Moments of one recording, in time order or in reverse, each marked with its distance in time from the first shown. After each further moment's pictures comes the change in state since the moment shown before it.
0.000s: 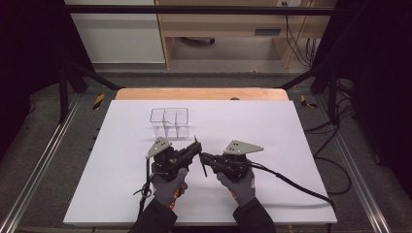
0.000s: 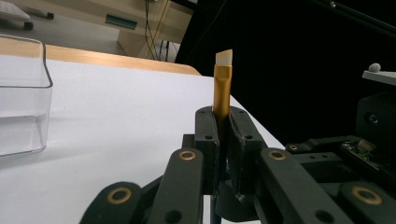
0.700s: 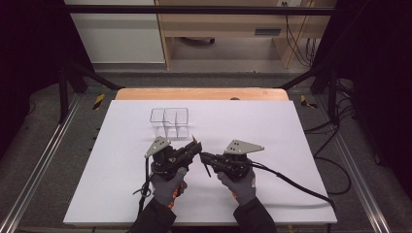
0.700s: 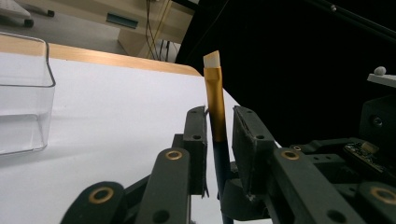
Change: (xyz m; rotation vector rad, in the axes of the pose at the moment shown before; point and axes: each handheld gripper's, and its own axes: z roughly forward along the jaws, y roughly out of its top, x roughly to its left) left arm 0.002 0.001 0.000 0.000 0.000 -0.022; right arm -0.001 0.001 -0.002 -0.003 0.003 -0.005
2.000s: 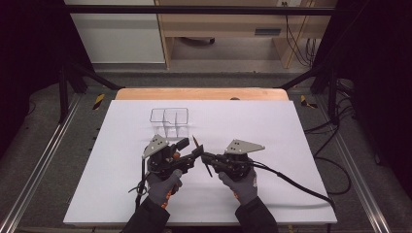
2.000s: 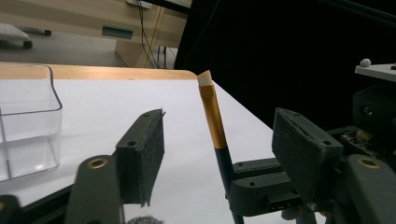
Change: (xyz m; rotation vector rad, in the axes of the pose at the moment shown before) left arm 0.000 0.007 -0.007 -0.005 -0.016 0.100; right arm -0.001 0.002 -0.002 0.014 -0.001 -0.016
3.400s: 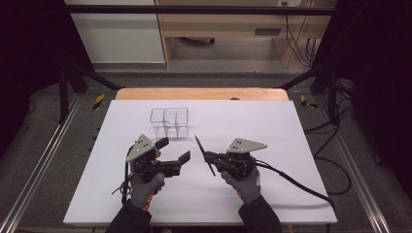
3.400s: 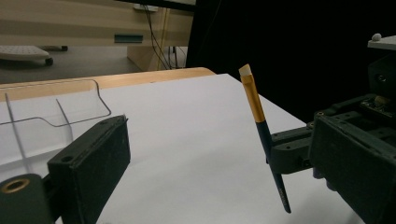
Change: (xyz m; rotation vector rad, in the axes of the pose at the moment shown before) left arm 0.017 0.008 -0.030 0.025 0.032 0.129; right arm -0.002 0.004 -0.006 0.016 -0.011 -0.019
